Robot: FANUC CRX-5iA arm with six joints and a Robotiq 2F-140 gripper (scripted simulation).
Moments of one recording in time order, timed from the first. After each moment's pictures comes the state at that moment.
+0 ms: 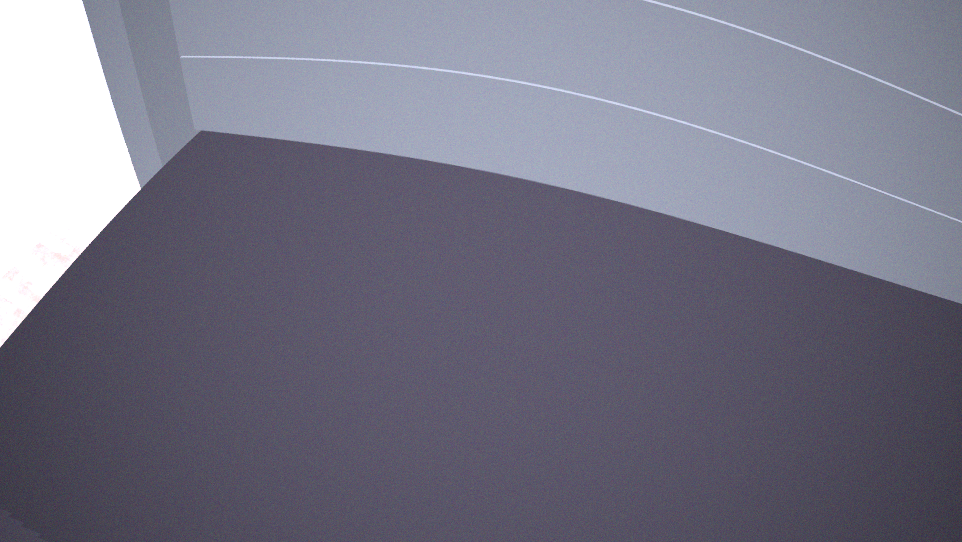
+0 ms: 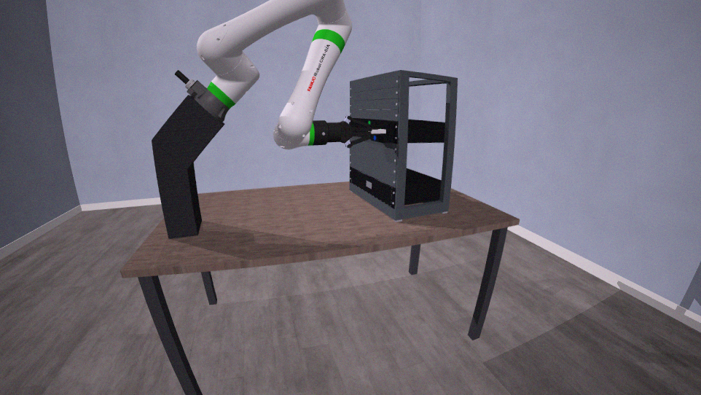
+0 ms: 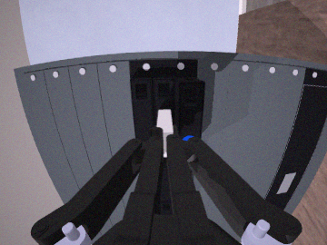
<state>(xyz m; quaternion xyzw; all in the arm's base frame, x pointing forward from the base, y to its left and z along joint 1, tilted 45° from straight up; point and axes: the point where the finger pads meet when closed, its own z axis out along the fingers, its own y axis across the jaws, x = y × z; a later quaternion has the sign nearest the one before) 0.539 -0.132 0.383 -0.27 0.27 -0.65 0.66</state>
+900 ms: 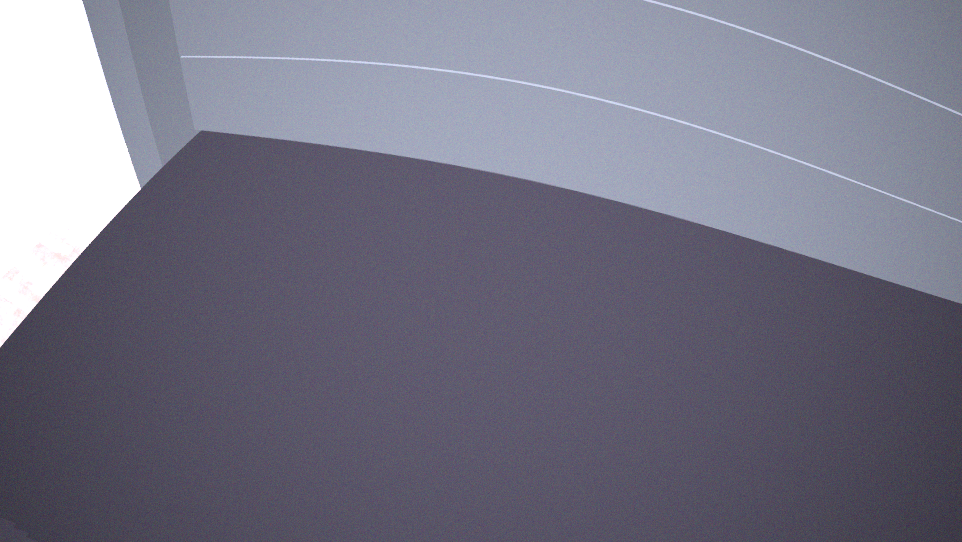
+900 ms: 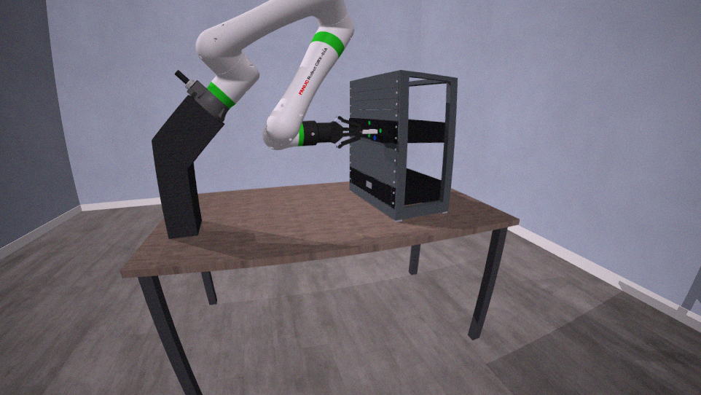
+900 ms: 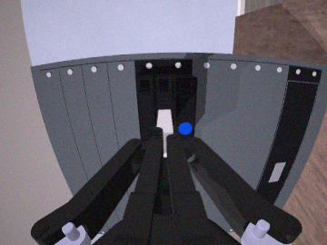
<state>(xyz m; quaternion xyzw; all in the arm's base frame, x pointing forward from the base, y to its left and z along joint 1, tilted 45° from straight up) 0.512 -0.132 0.356 -0.27 0.27 -0.64 0.66</state>
